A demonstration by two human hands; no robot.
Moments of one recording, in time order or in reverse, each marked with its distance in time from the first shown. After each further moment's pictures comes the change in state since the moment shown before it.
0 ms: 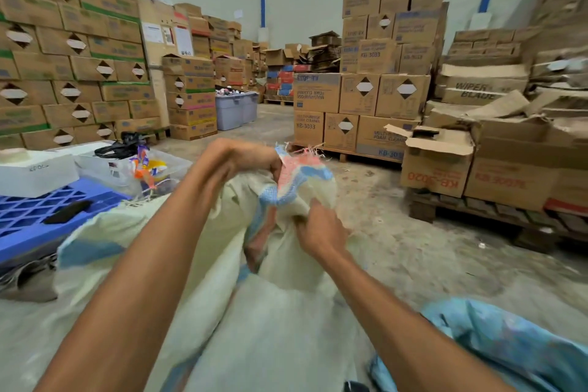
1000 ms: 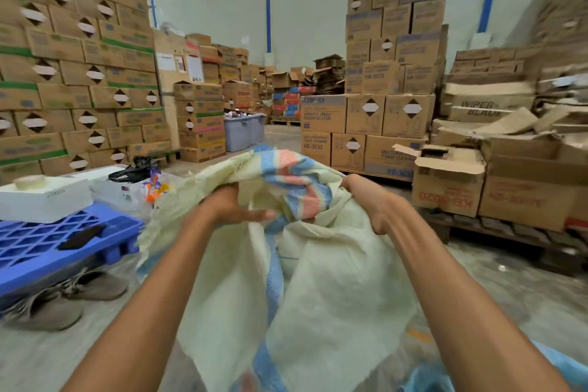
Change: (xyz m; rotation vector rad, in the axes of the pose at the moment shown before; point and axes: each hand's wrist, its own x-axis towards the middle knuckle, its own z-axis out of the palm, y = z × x) left_hand -0.001 -0.087 -0.017 0.154 0.374 0.069; right_hand 0.026 -0.013 -0.112 0.980 -0.543 0.102
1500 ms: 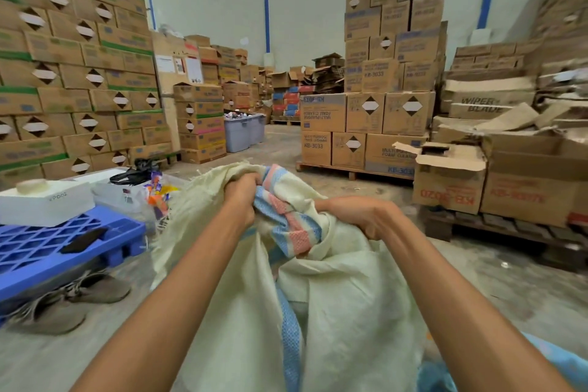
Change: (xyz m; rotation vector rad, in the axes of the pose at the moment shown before) left_hand 0.024 0.036 0.027 -1.143 0.238 -0.356; right_hand -0.005 0.007 0.015 -0.407 -0.202 0.062
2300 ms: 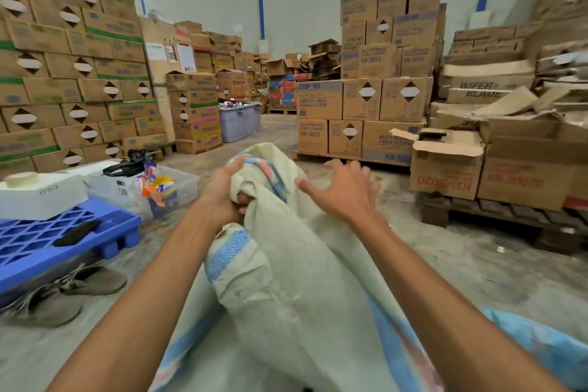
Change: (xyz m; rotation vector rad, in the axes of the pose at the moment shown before) left_hand 0.022 -0.017 -0.033 -0.257 -0.425 -0.237; right_hand 0.053 0.026 -0.001 -0.674 0.961 -0.103
